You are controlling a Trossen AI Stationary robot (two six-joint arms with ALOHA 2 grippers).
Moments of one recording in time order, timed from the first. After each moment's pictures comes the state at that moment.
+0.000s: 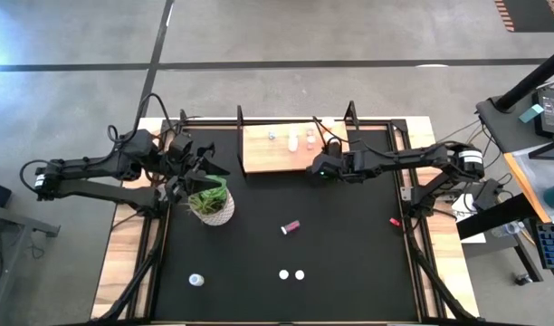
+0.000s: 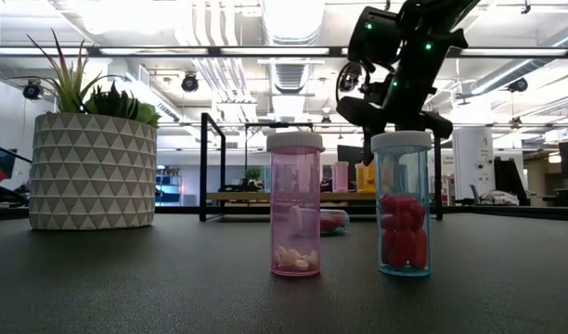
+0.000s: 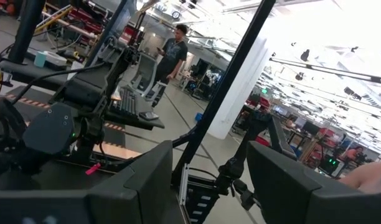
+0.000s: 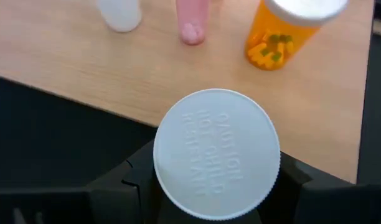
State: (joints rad) left arm 0.08 0.76 0.86 0.10 0.36 -0.51; right arm -0.17 1.55 0.99 -0.59 0.48 0.93
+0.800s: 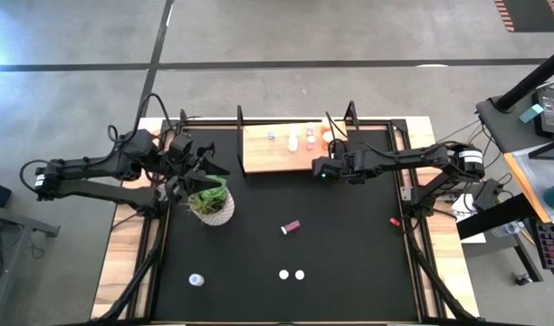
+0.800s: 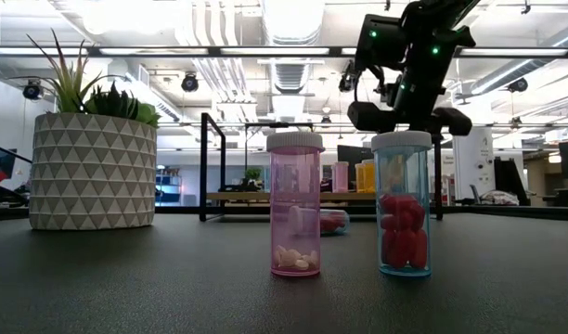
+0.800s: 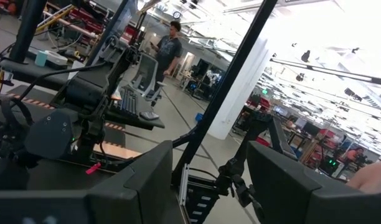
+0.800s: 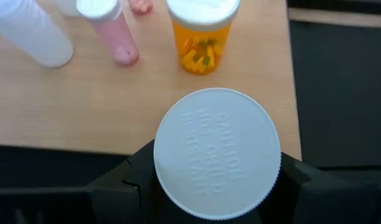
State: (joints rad) left arm 0.08 0.76 0.86 0.10 0.35 -0.52; right arm -0.16 1.54 0.99 -0.72 0.61 1.18
